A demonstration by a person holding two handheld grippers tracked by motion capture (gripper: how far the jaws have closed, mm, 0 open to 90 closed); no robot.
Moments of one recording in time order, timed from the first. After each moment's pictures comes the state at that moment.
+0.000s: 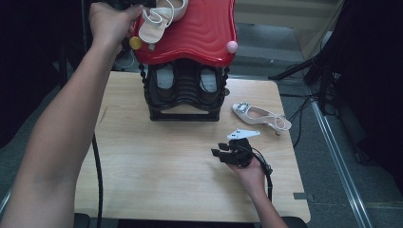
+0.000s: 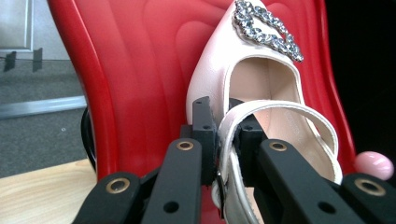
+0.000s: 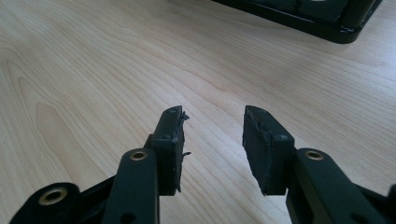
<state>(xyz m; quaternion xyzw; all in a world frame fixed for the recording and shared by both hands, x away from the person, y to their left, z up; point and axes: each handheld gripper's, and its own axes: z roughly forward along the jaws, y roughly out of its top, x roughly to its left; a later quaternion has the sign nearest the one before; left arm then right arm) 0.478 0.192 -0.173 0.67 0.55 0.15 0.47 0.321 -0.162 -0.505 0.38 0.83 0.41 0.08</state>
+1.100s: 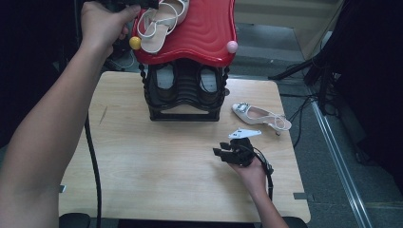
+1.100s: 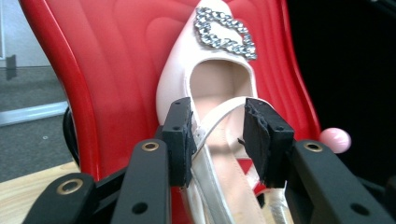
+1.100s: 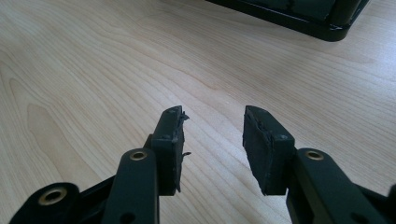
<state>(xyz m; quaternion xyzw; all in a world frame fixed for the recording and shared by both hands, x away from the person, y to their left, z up) 0.454 0.201 -0.159 0.69 0.51 0.13 0.49 0.323 -0.166 -0.506 0.39 0.83 0.40 0.08</state>
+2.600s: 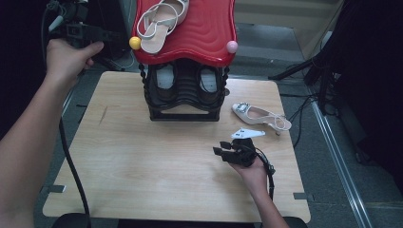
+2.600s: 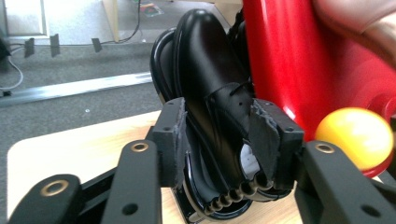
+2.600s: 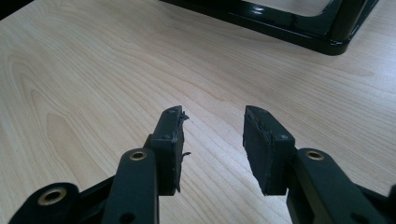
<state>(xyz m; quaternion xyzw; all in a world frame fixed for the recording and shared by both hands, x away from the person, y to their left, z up) 0.438 0.295 -0.249 0.69 0.54 0.15 0.45 0.319 -0.169 -0.499 0.38 0.82 0.43 0.08</state>
